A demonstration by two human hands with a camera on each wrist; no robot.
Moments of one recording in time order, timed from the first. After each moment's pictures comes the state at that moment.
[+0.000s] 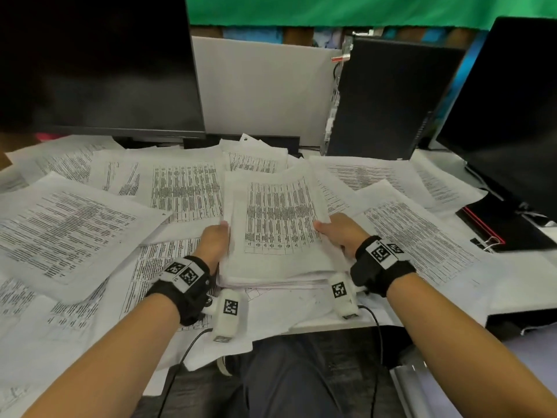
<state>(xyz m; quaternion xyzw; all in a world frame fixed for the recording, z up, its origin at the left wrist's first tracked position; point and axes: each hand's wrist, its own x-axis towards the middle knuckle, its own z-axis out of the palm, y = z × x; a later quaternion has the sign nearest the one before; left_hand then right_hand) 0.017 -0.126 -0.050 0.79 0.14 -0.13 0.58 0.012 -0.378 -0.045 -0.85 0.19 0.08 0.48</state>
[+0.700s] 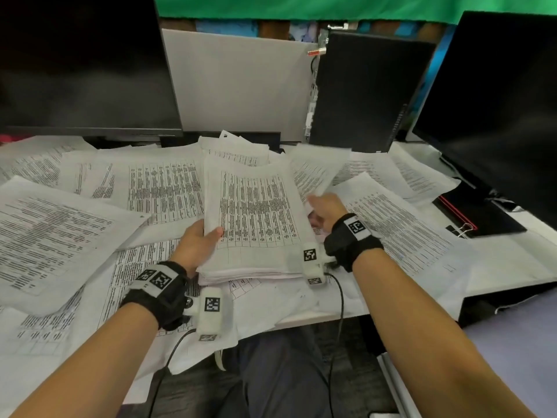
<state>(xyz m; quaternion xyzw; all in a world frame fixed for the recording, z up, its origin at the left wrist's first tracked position) 0.010 -0.118 -0.057 0.82 0.02 -0.12 0.56 0.035 -0.380 -0.028 -0.72 0.29 -0.02 0.64</state>
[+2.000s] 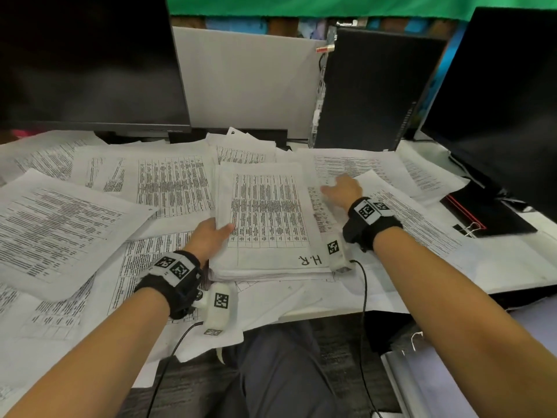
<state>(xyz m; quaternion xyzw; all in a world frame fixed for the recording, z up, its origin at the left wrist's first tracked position) 0.020 -0.124 -0.066 0.85 0.03 -0.13 0.52 0.049 -0.412 -0.012 -0.92 0.24 0.01 0.31</state>
